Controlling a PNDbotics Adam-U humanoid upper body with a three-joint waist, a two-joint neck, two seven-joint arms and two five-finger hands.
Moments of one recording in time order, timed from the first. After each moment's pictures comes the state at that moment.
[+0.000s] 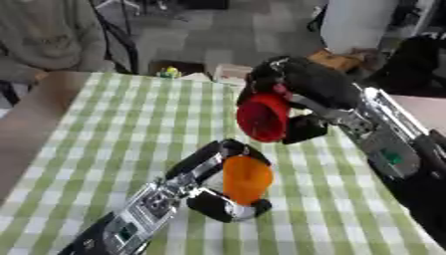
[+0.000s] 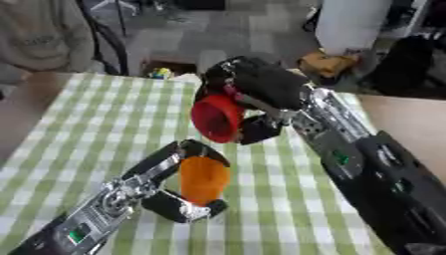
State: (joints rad) left arm -0.58 0.27 -0.56 -1.54 -0.18 -0.19 -0.19; right arm -0.91 -0.37 0.47 -1.43 0.76 -0.58 0.10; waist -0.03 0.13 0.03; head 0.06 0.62
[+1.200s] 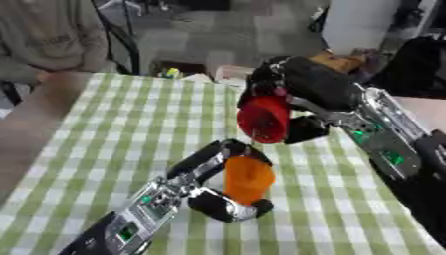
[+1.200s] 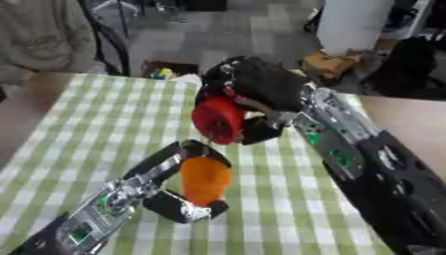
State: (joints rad) left arm -0.58 0.27 -0.56 -1.54 -0.18 -0.19 -0.19; right arm -0.91 -0.37 0.47 -1.44 0.82 -0.59 0.09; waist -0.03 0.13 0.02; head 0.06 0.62
